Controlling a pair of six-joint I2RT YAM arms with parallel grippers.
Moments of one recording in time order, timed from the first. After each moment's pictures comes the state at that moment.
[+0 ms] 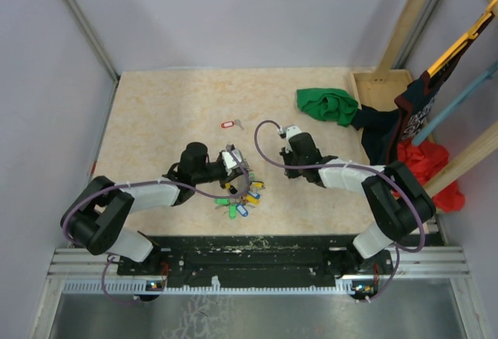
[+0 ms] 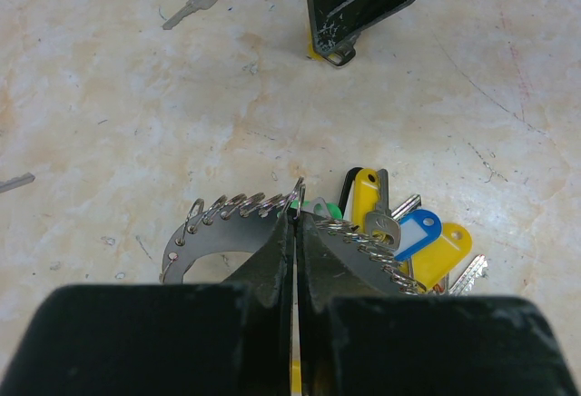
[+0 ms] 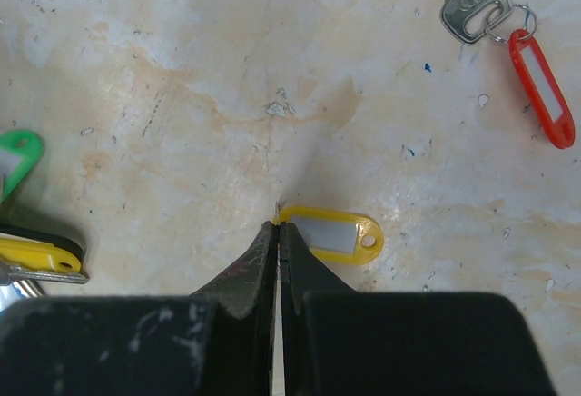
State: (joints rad) left arm -0.62 1.47 0.51 0.57 0.53 0.37; right arm 0.56 1.54 0.70 0.03 0.03 0.13
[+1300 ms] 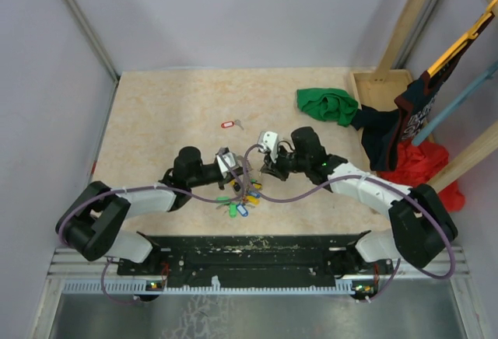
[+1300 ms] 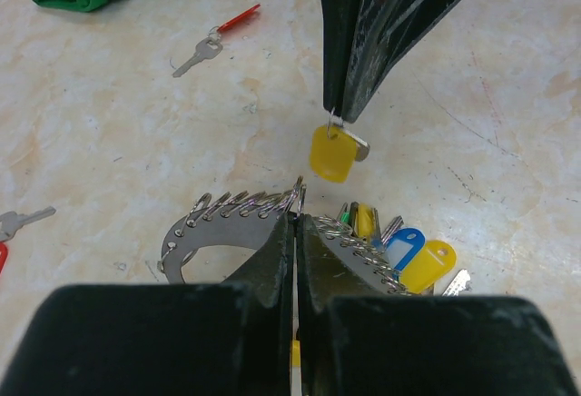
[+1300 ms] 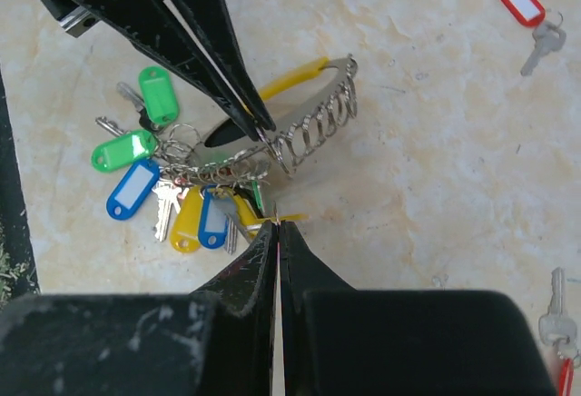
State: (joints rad) left arm -0.62 1.42 0.44 0.72 0.57 0.33; right arm 0.61 1.33 0.74 0.00 -0.54 -0.37
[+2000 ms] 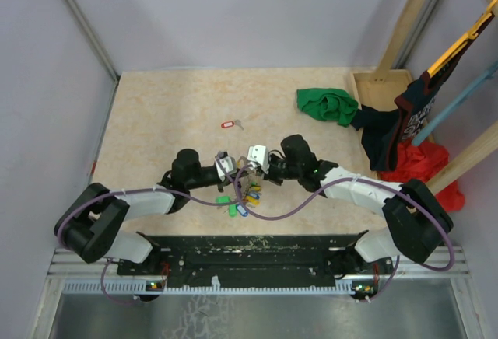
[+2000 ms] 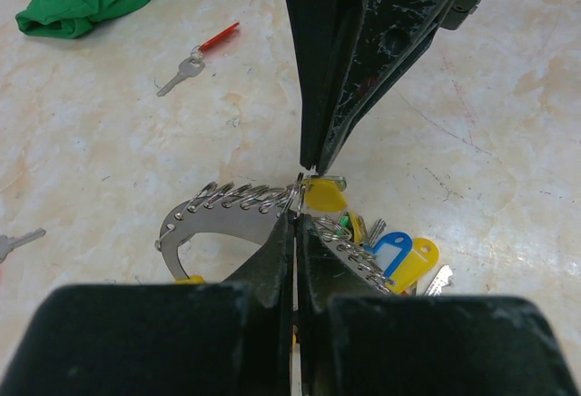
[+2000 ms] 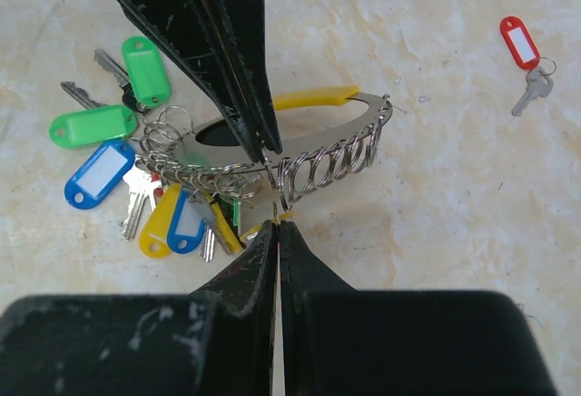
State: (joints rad) left arm -0.62 1.40 0.41 0.76 0.63 0.35; right arm 0.72 1.38 0.71 0.06 -0.45 -0.56
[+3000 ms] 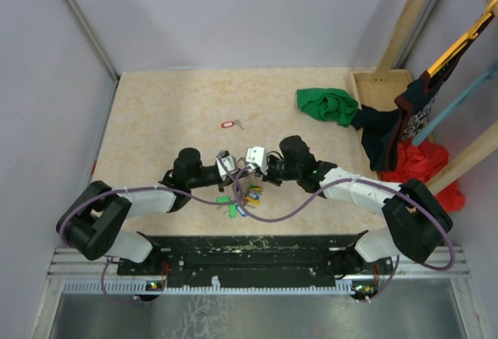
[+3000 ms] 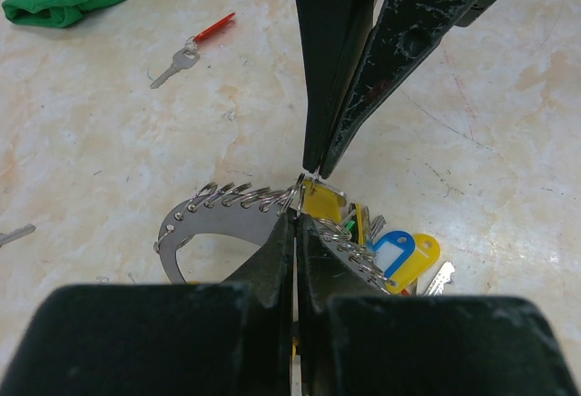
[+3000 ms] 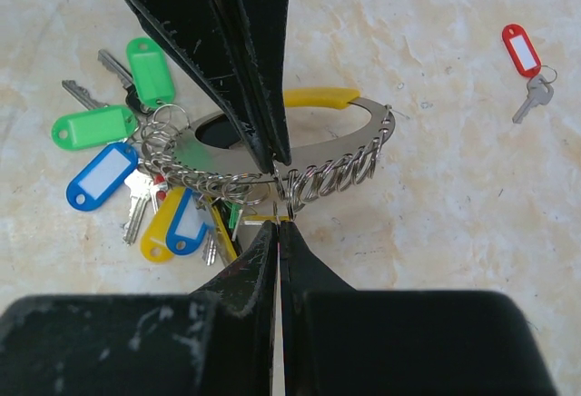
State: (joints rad) left arm -0.62 1.43 0.42 0.75 0.64 0.35; right arm 0.74 1.38 0.71 0.07 -0.43 -0.58
